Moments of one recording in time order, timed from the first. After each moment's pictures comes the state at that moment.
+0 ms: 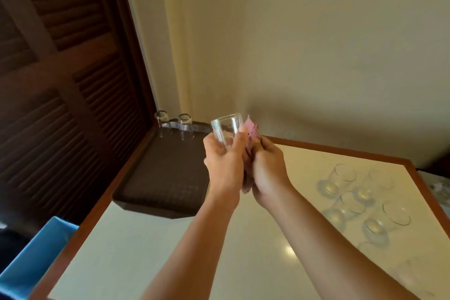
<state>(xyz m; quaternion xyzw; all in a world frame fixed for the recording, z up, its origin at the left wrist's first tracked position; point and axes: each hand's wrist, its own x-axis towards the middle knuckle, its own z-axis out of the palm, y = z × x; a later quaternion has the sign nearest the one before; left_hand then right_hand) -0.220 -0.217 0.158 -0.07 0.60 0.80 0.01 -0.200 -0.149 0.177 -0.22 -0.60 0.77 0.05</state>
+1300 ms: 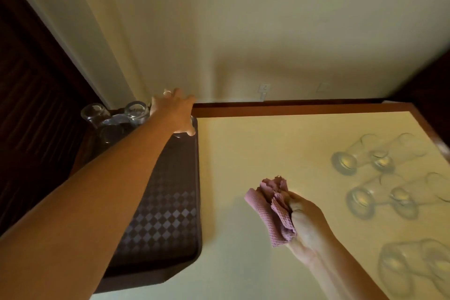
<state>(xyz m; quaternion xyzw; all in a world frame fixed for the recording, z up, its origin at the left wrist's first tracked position) -0.575 -0.250 0.025 0.29 0.94 -0.13 0.10 -0.270 -0.112 -0.010 -0.46 -0.33 0.82 0.05</state>
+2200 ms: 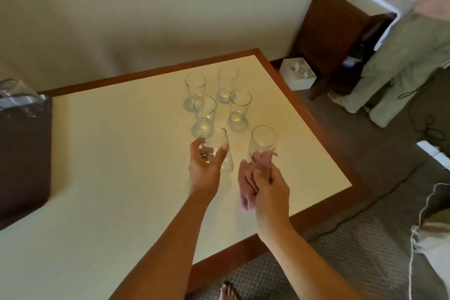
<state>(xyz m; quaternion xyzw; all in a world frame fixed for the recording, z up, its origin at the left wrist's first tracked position) -0.053 -0.014 -0.040 0.08 0.74 0.62 0.26 0.074 0.030 0.024 -0.43 -0.42 0.75 0.27</state>
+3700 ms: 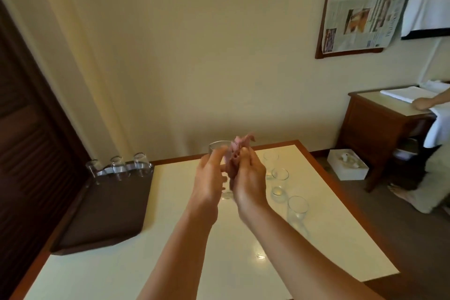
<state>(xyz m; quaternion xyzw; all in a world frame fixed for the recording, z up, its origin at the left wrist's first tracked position) -0.016 -0.117 0.227 0.08 0.66 0.73 0.18 0.004 -0.051 0.202 -0.22 -0.53 0.75 0.34</state>
